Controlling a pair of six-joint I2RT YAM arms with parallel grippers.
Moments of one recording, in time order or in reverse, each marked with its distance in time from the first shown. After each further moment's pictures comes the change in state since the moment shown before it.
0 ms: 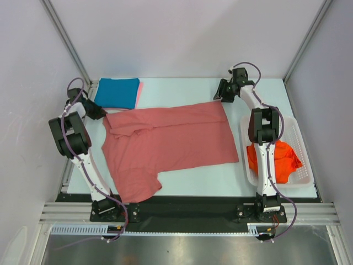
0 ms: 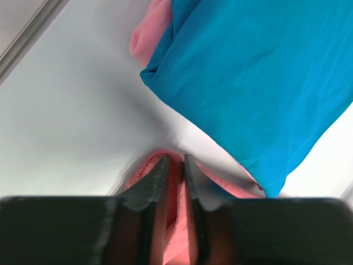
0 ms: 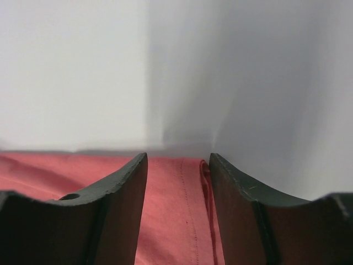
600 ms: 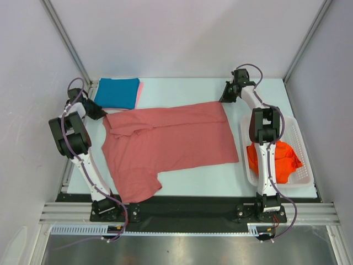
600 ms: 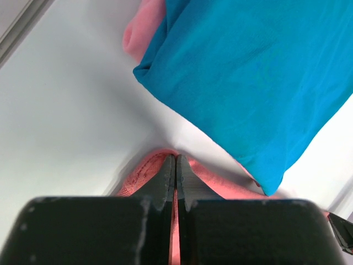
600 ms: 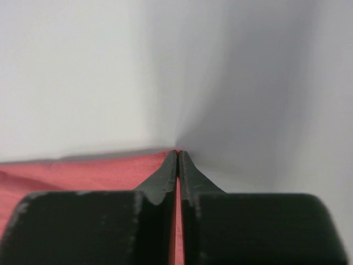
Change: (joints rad) left arm 0.001 0.004 0.000 0.000 0.024 0.001; right arm -0.010 0.000 -0.015 -0.007 0.042 0.031
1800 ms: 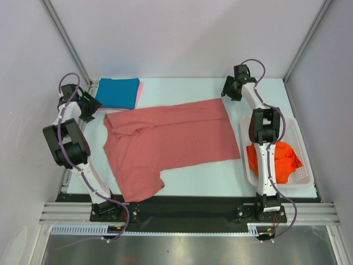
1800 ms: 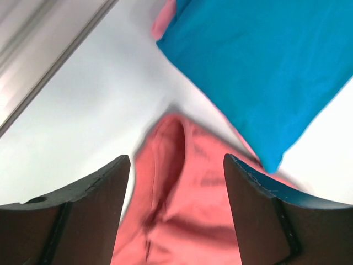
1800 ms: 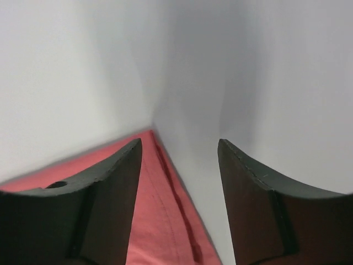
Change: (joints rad) left arm 0.002 -0.183 -0.077 -0.067 -0.138 0.058; right arm 0.007 -0.002 0.077 -0.058 0.220 0.053
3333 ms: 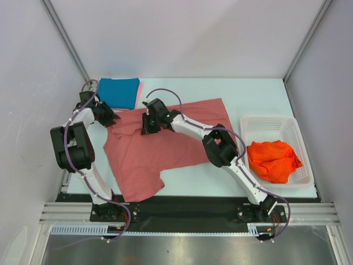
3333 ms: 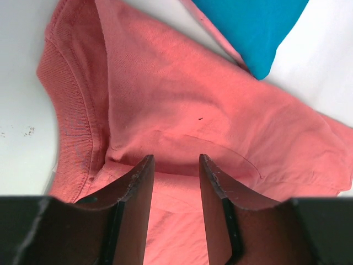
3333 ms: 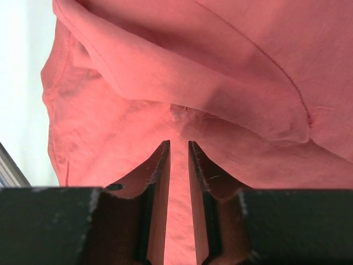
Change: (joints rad) left arm -0.136 -0.142 -0.244 0.037 0.115 0.039; right arm 0.734 0.010 -0.087 0.248 -0.201 0.123
